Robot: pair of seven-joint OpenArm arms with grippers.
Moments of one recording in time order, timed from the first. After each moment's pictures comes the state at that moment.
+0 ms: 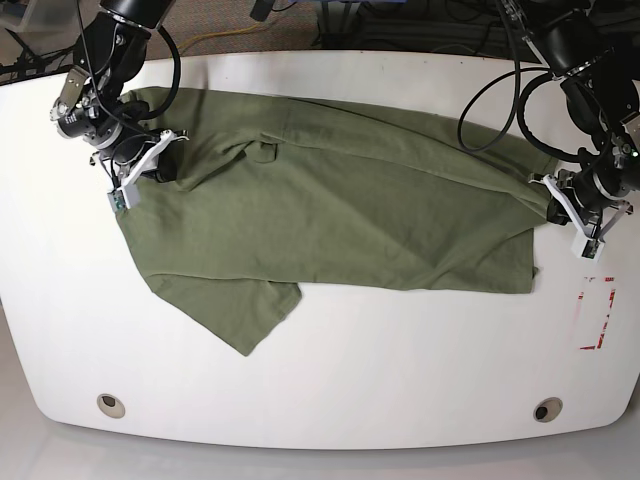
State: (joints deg) left arm -3.1 -15.4 -33.3 98.4 -23.9 -42.8 72.6; right arm -8.6 7.5 32.3 97.3 29.2 40.9 -64.6
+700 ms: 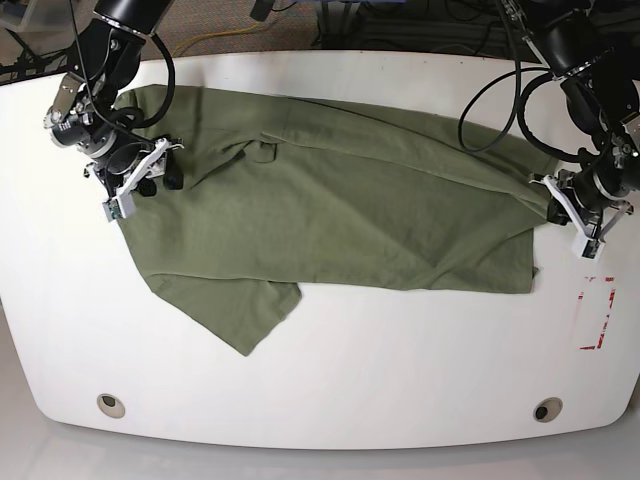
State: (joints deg) left arm -3.1 -15.4 -33.3 98.5 -23.9 -42.8 72.6; right arm -7.2 8.9 31.9 97.9 29.7 40.9 -64.4
